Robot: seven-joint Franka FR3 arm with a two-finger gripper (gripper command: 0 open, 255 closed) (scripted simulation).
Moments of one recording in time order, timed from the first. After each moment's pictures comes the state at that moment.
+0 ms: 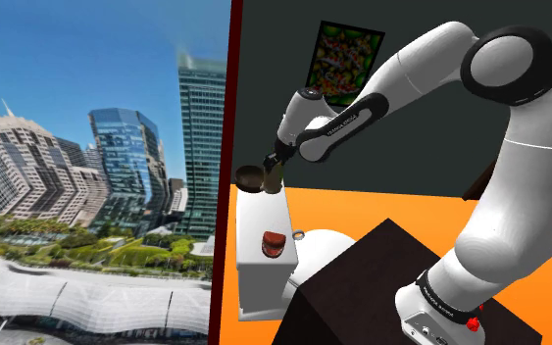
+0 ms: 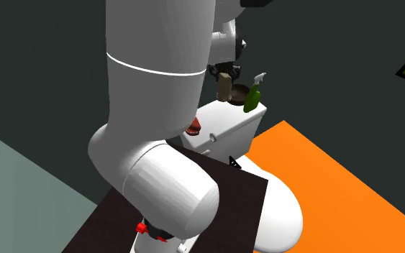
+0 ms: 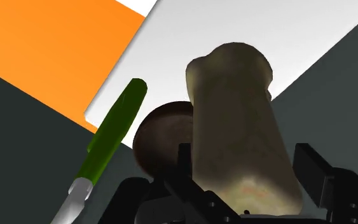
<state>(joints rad) -0.21 0.37 0.29 -2.18 -0.44 2.77 0.33</state>
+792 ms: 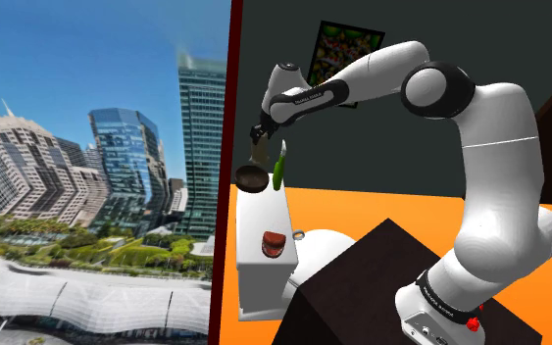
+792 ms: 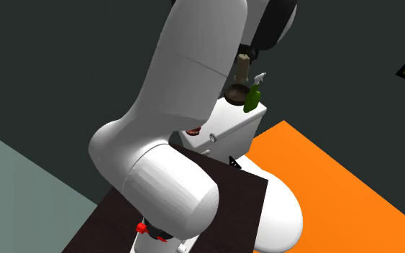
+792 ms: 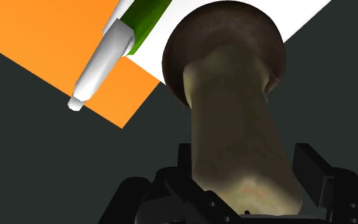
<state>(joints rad) -0.22 0.72 0.30 -1.52 -0.37 2.46 0.14</state>
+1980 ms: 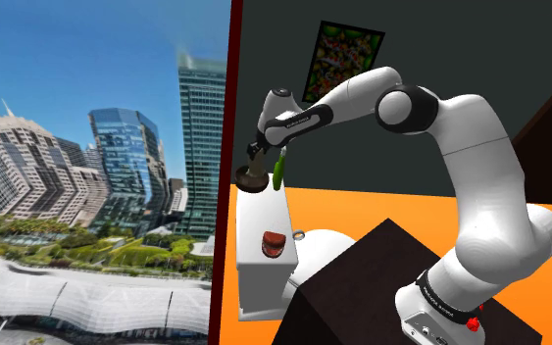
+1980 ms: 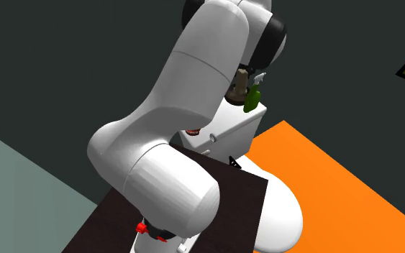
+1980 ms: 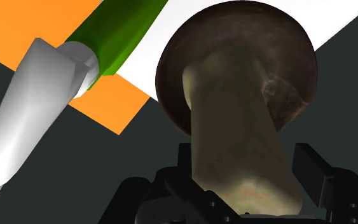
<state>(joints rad) -0.18 0.91 0.25 -1.41 -0.41 2.55 0.15</state>
